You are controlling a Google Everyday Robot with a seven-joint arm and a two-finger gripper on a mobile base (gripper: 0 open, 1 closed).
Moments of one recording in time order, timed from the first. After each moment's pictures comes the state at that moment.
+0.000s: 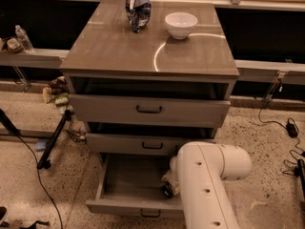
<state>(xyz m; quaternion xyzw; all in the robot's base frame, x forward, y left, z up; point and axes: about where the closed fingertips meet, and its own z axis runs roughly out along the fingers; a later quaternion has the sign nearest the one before) 0.603 -0.104 0.106 -0.89 0.44 0.04 0.09</state>
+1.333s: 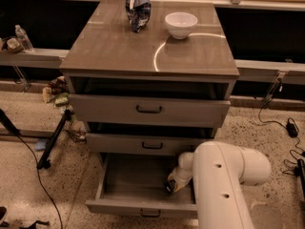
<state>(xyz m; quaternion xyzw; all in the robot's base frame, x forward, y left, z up) 0.597 -0.123 0.139 -0.85 0.50 0.07 0.12</state>
